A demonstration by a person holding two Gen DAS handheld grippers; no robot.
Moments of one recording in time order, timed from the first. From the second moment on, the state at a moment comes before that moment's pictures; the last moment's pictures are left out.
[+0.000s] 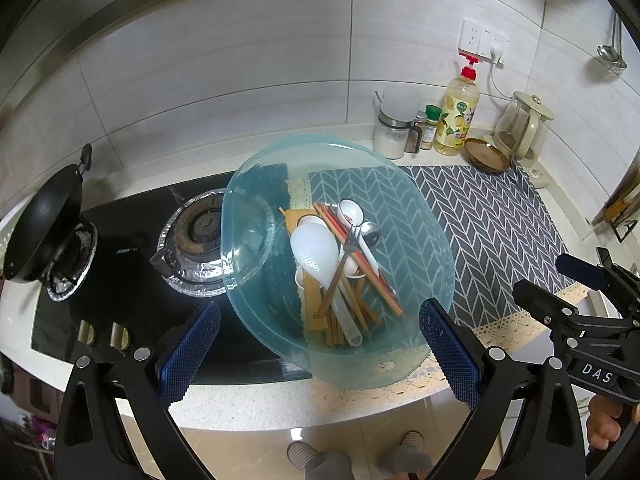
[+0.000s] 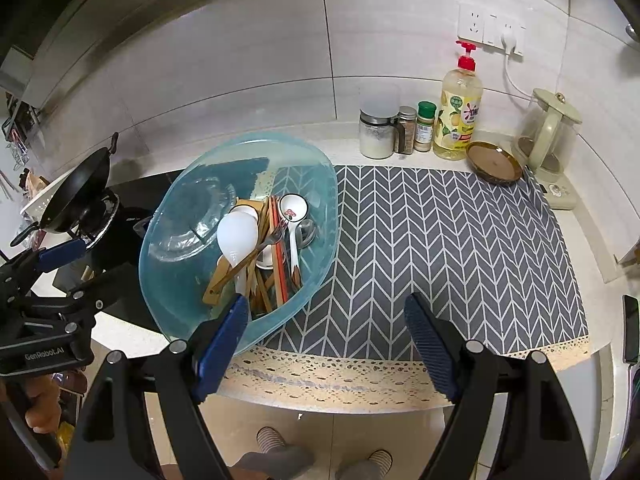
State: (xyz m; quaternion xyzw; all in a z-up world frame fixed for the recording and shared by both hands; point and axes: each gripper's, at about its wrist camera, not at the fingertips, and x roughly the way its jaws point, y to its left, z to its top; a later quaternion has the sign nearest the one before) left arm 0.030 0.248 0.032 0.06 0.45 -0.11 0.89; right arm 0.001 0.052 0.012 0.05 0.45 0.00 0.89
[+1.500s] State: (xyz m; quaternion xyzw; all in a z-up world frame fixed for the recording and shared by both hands) left arm 0.028 0.242 0.035 0.07 0.45 -0.10 0.88; right arm 0.001 0.053 0.011 0.05 0.46 0.01 0.89
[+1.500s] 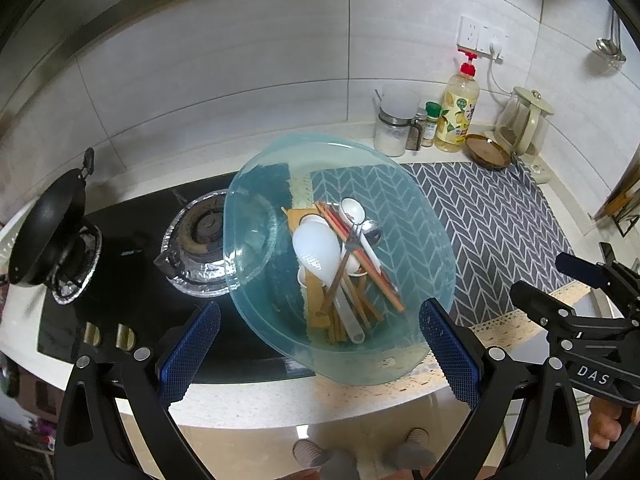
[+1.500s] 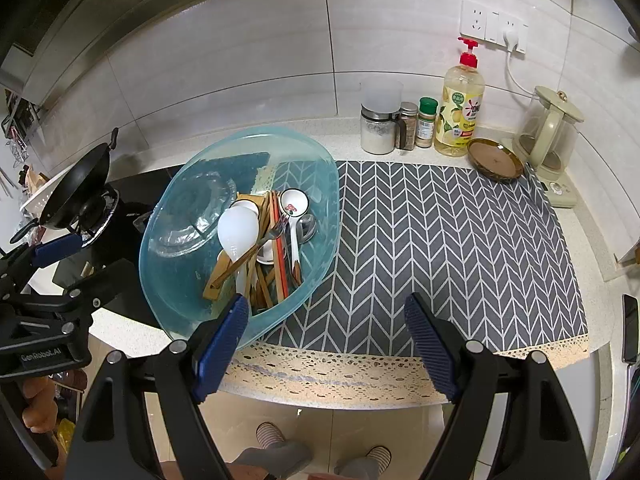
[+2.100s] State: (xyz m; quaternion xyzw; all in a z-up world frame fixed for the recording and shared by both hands) left arm 0.027 0.237 0.029 0.08 0.46 -0.09 0.88; right arm 0.000 0.054 0.012 0.05 0.46 0.00 0.89
